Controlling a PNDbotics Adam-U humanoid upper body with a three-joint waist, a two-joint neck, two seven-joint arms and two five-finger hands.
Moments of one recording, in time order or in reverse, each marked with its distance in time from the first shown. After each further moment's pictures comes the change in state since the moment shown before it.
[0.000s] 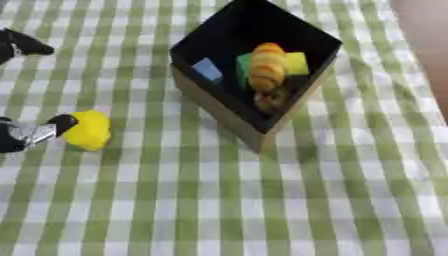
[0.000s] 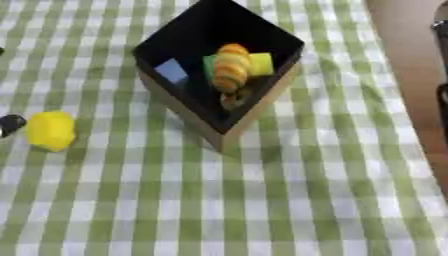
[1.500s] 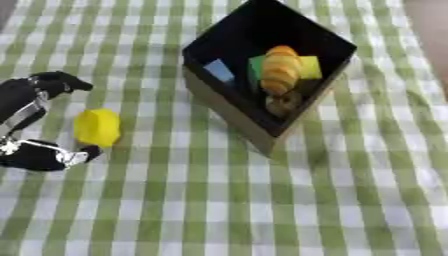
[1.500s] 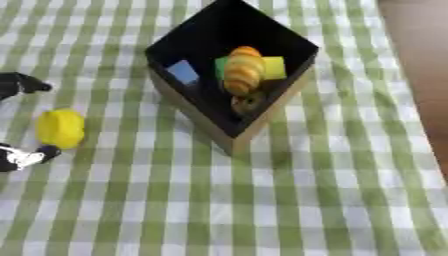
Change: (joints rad) left arm -0.026 -0.135 -0.047 0.119 -0.027 0.043 -0.094; right arm 0.008 0.001 -0.004 0.000 0.005 -0.001 0.007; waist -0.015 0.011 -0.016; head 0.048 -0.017
